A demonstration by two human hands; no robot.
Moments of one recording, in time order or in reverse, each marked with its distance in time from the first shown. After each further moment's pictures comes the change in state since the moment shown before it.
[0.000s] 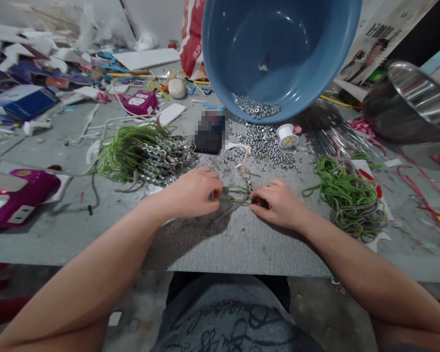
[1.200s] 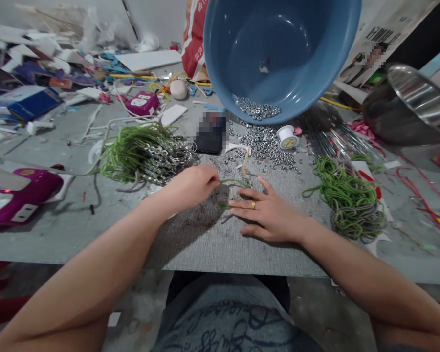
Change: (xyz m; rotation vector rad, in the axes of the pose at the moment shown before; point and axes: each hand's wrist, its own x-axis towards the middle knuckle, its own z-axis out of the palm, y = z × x) left_hand 0.003 -0.011 0.008 -0.060 0.096 -0.284; right_hand -0.004 -0.014 0.004 -0.044 -0.132 -0.310
